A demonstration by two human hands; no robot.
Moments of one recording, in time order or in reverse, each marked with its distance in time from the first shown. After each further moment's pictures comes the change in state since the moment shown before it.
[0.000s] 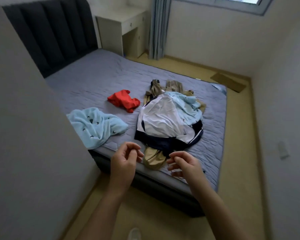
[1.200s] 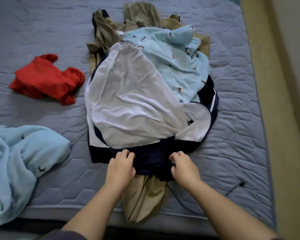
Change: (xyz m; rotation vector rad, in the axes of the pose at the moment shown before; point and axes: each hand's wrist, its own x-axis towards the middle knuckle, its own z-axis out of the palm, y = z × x) left_hand 0.364 -0.469 0.229 1.368 -0.800 0.134; right_hand 0.507 0.328 -0.105 -1.010 -0.003 0.342
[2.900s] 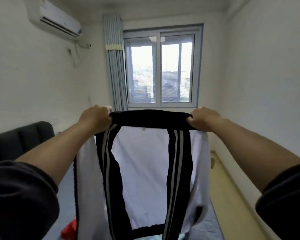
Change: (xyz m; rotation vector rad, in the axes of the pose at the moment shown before) left_hand -0.277 0.084 -0.773 0.145 0.949 0.000; right_hand -0.443 -0.193 -0.677 -0.401 0.942 -0.345
